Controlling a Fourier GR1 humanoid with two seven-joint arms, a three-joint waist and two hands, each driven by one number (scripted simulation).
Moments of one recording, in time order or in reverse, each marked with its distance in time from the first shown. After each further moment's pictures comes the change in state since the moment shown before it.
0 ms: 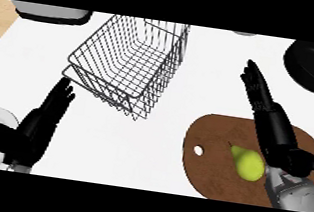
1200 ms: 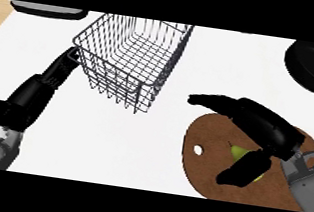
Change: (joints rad) left arm -0.225 0.114 0.035 0.078 -0.083 -0.208 -0.056; right arm -0.246 -0.254 0.179 -0.033 0.120 0.609 0.202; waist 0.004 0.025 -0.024
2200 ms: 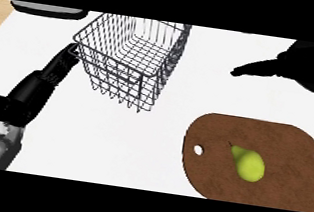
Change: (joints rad) left arm -0.016 -0.037 0.048 0.026 -0.031 -0.045 -0.005; right arm -0.447 -0.211 -0.051 0.252 -0.257 0.694 0.268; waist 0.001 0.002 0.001
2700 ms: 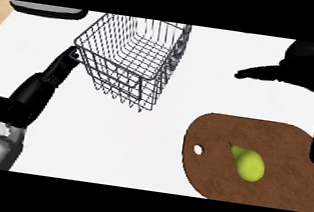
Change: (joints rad) left arm 0.016 -0.039 0.036 0.025 -0.043 -0.036 -0.013; right arm 0.107 0.064 -0.102 0.011 0.139 0.032 -0.057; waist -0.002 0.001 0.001
